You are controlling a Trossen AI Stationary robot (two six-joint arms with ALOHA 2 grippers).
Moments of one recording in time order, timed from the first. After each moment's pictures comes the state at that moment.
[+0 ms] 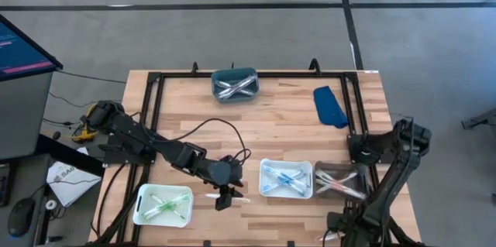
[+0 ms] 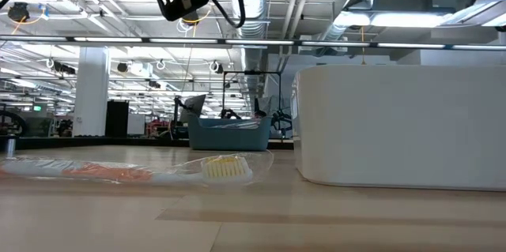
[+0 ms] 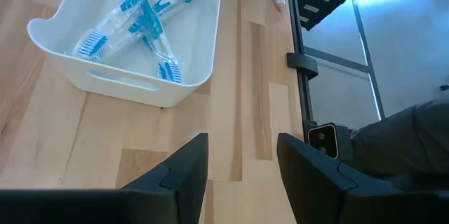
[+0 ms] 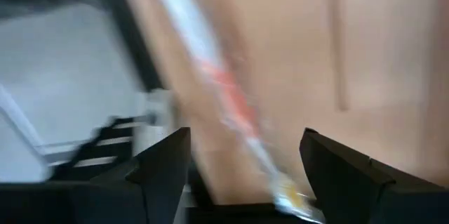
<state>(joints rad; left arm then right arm) -0.43 1.61 1.15 -0.26 -0.05 -0.56 1.13 1.76 1.12 -0.79 -0.16 1.38</state>
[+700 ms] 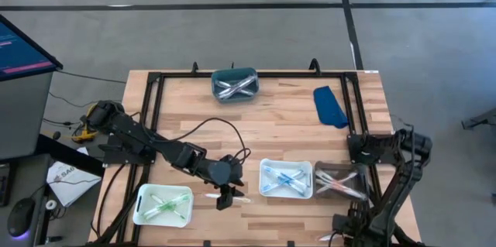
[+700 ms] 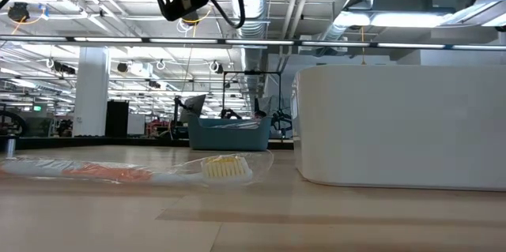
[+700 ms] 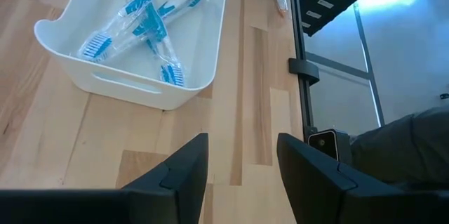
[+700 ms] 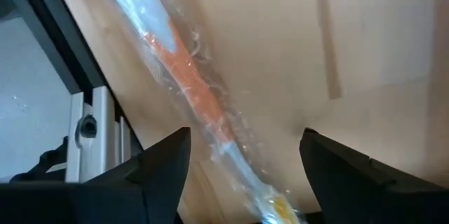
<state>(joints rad) -0.43 1.61 1.15 -0.25 -0.06 -0.58 1.22 1.85 1.12 -0.80 -0.08 1.50</state>
